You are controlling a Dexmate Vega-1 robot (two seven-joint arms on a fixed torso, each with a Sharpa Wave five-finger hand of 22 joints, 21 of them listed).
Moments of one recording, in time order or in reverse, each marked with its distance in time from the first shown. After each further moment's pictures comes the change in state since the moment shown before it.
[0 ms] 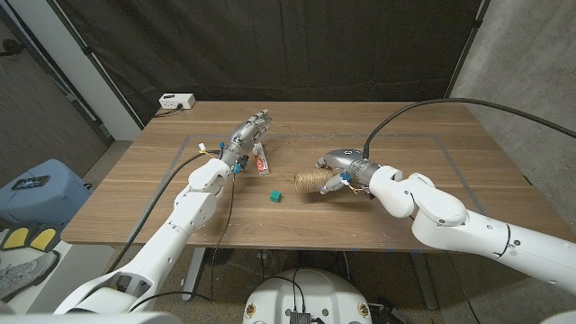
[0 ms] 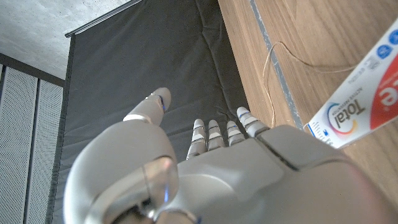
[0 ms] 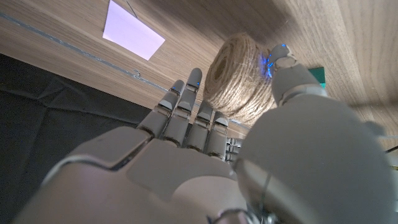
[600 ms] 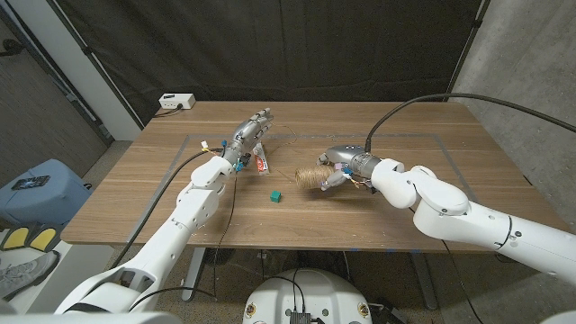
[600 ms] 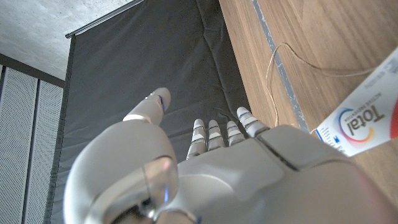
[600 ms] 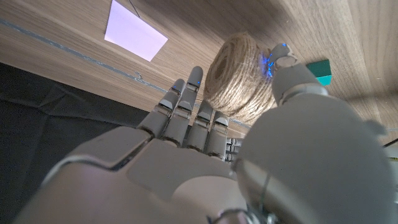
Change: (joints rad) left arm -0.020 -0.008 0.012 0.014 0.002 0.007 0.000; left_hand 0.004 -0.004 -0.004 -0.004 0.004 0.000 0.000 0.000 0.000 0.000 0.000 0.000 0.000 0.000 0.000 0.000 0.000 0.000 0.000 0.000 0.000; right arm 0.024 0.000 0.033 0.006 0.076 0.004 0.031; right_hand 0.013 -0.004 -0.006 0.006 0.000 0.007 0.001 -0.005 0.000 0.008 -0.001 -0.008 -0.001 0.015 -0.005 0.022 0.027 0.021 0.000 0.000 0.000
